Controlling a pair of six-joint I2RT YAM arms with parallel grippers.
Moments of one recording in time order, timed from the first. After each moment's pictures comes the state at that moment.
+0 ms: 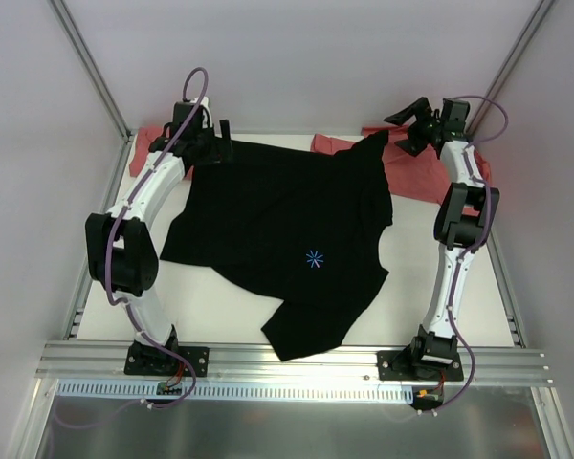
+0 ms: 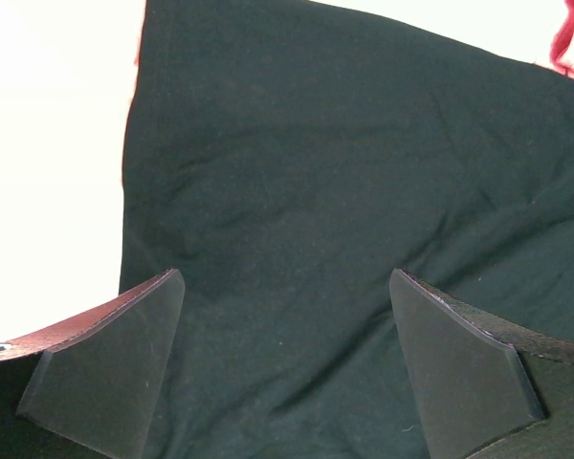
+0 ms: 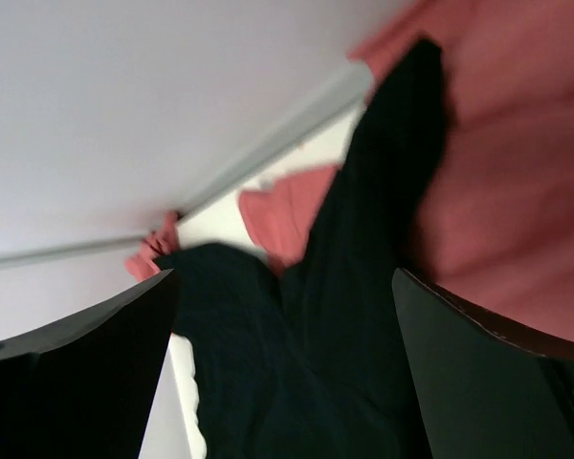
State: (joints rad) left arm -0.18 1.80 1.61 -0.49 -0.03 -0.23; right arm -0.14 2.46 2.21 -0.28 -0.56 0.87
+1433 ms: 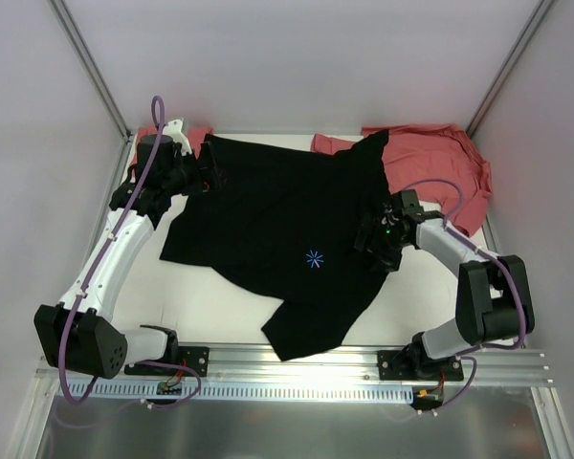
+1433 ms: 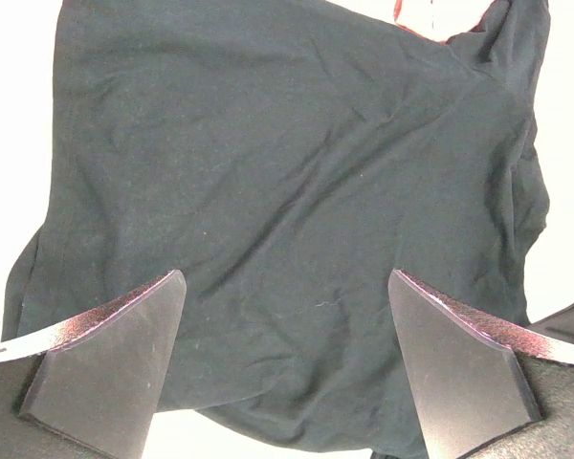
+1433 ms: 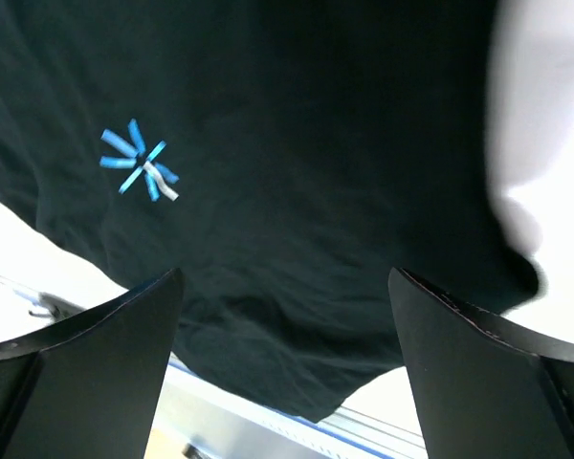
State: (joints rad) left arm -0.18 1.26 1.21 -0.47 0.13 -0.36; right arm 0.18 1.49 0.86 -0.60 -0.37 0.56
